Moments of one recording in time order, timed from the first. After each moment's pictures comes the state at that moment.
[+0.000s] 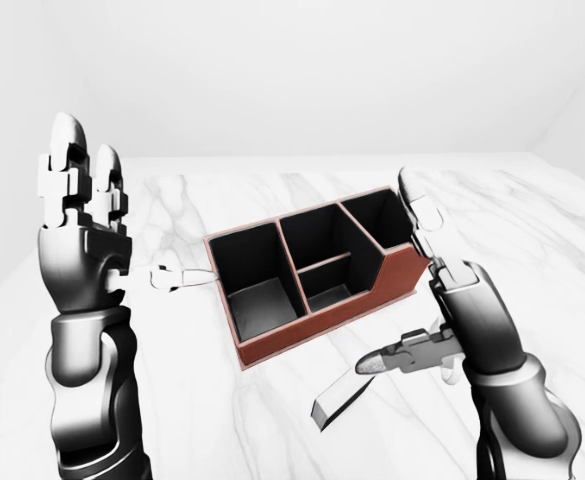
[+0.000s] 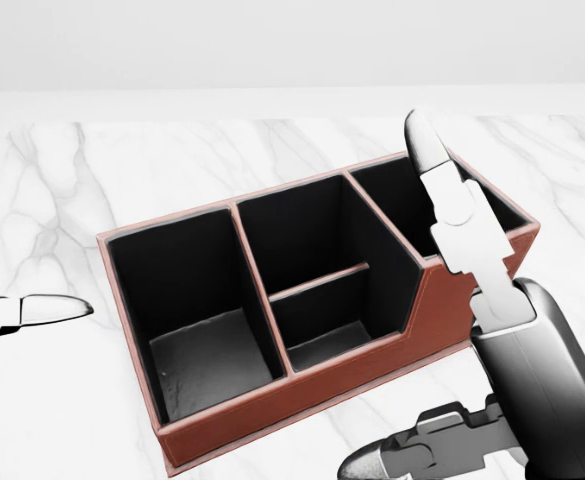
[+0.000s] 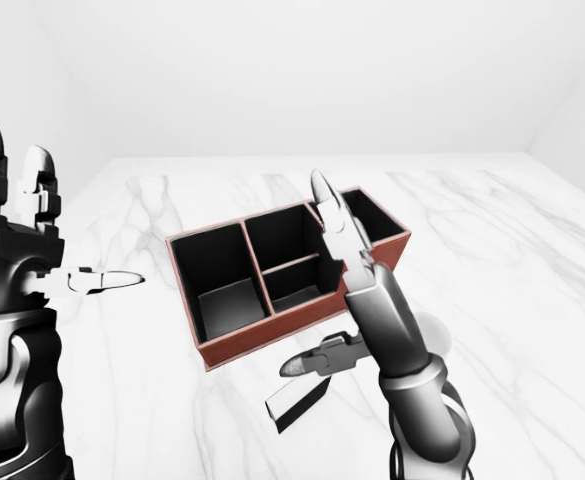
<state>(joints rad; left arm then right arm) -0.17 0.18 0.30 -0.56 -0.17 0.09 -0.08 0.09 -0.06 0.01 -0.90 -0.36 0.09 0.39</state>
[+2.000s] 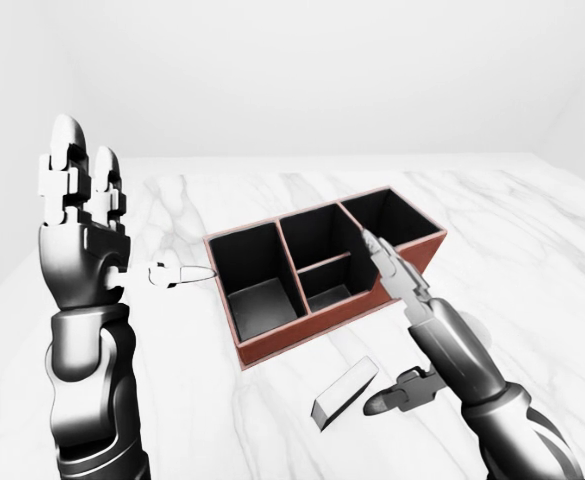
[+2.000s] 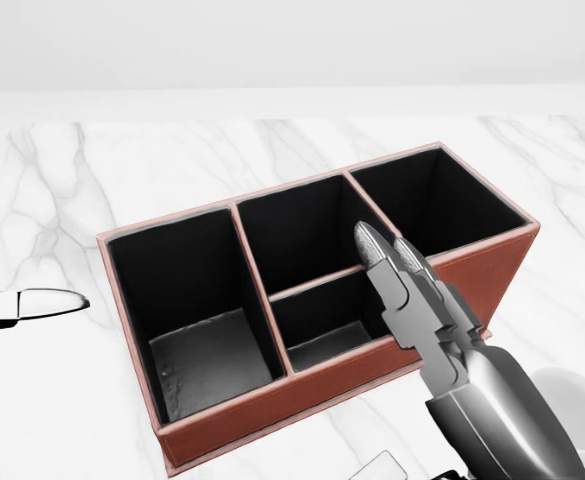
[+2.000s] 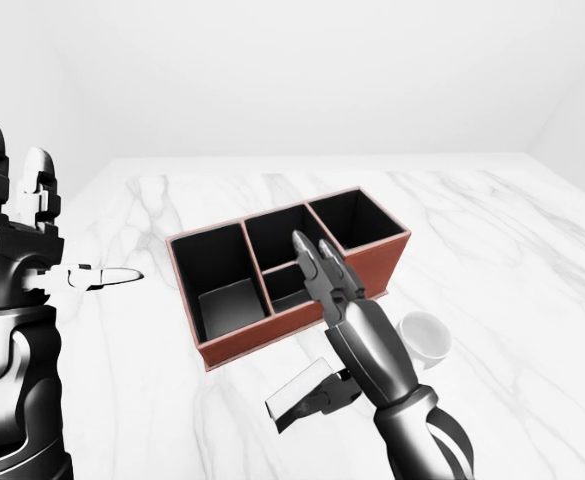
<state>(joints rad) -0.18 0.19 0.30 -0.52 -0.17 0.09 -0.08 0.29 -0.04 0.06 -0.95 -0.61 0.09 0.57</state>
